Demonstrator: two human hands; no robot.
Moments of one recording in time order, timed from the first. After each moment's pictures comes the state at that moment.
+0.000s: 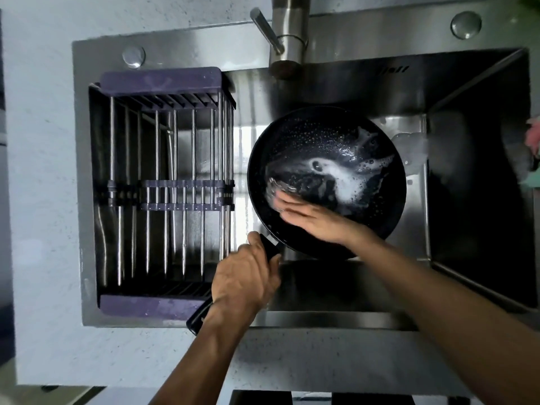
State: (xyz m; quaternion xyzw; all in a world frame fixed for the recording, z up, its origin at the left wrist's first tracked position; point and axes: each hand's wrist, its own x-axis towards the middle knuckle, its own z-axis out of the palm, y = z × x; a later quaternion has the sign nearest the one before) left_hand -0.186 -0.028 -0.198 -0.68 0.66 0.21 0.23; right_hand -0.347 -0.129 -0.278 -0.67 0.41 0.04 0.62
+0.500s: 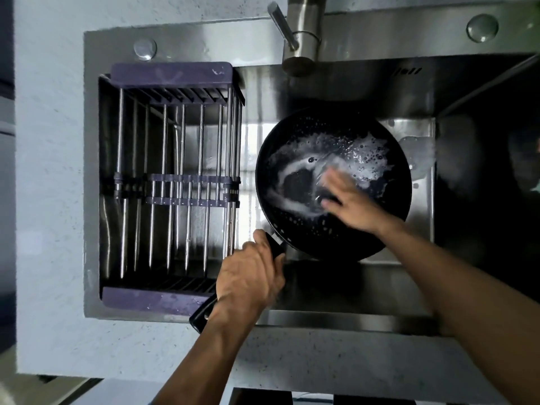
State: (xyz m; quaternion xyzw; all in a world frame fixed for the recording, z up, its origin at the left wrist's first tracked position) left_hand -0.186 -0.027 -0.200 -0.67 0.67 0.19 0.26; right_hand -0.400 -0.155 -0.321 -0.71 0.52 0.08 0.46
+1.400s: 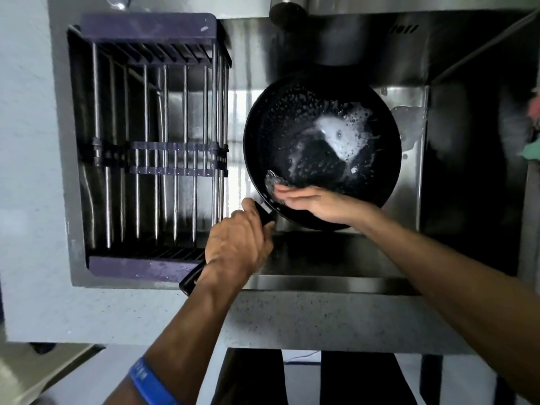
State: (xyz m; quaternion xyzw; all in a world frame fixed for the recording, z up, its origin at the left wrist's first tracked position) left_hand -0.188 -0.030 -0.192 -0.66 0.68 0.18 0.27; right_hand -0.362 -0.115 -0.260 -0.60 0.42 0.14 0.66
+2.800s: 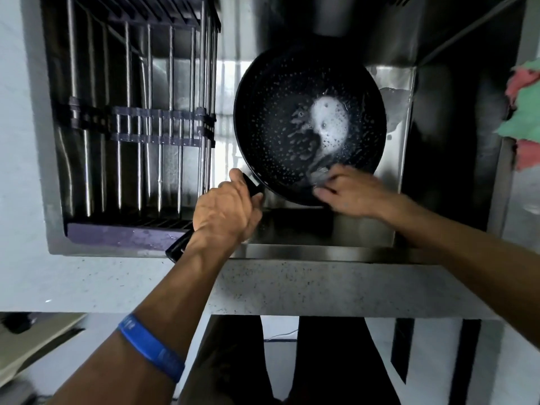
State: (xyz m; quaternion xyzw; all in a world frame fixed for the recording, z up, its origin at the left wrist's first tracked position) left_hand -0.188 -0.027 -0.195 -0.67 0.67 0.20 0.24; right_hand -0.427 -0.103 -0.238 -0.76 0.47 0.29 0.35
